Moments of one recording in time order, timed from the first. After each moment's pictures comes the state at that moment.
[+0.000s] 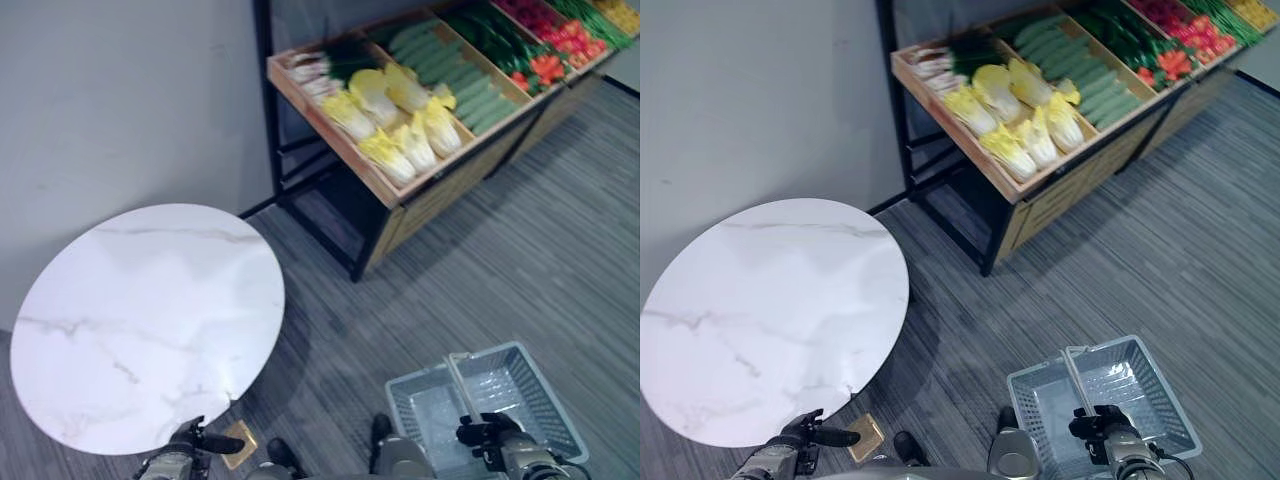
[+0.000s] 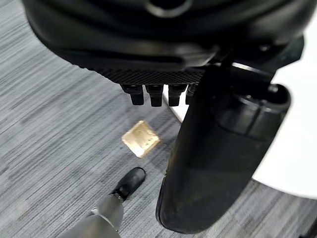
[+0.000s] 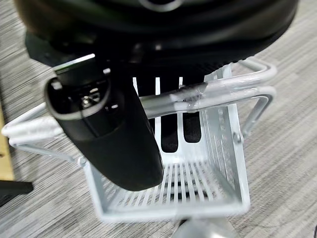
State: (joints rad) left arm -0.09 0.34 -0.12 1.25 -0.18 0.04 0.04; right arm -0.11 -0.37 0.04 1.21 0.05 0.10 -0.07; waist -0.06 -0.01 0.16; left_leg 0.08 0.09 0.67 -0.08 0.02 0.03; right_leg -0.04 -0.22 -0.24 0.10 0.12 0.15
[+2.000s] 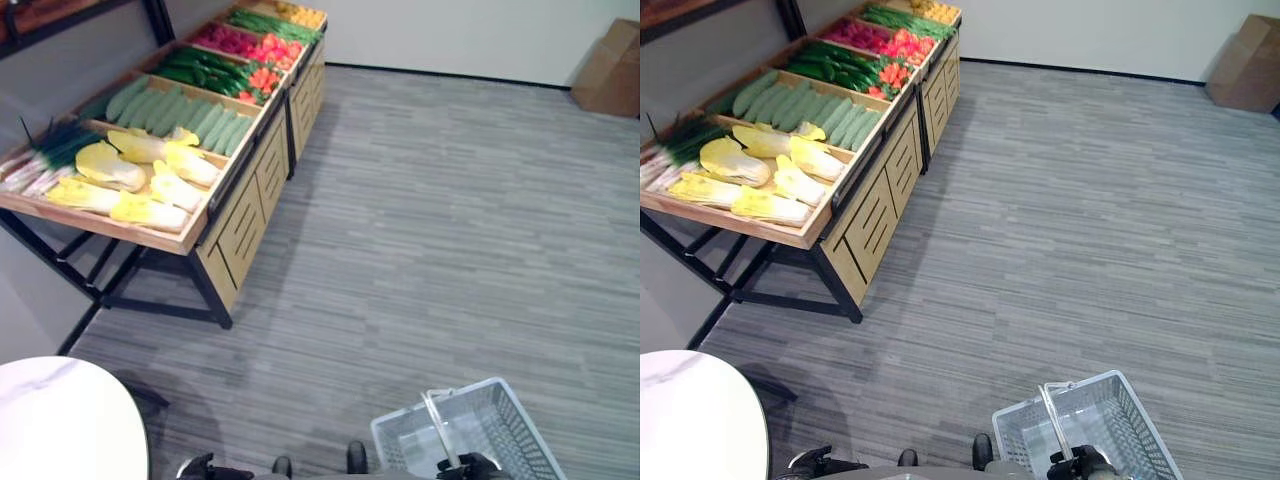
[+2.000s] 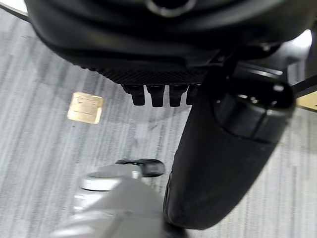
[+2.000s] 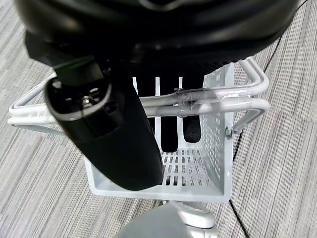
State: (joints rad) left arm -0.01 0.26 -0.10 1.27 -0.18 0.04 0.09; right arm -0.02 -0.30 0.18 1.22 0.06 0.08 -0.06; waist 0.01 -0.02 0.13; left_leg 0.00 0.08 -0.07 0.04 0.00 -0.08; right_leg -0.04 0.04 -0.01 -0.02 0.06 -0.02
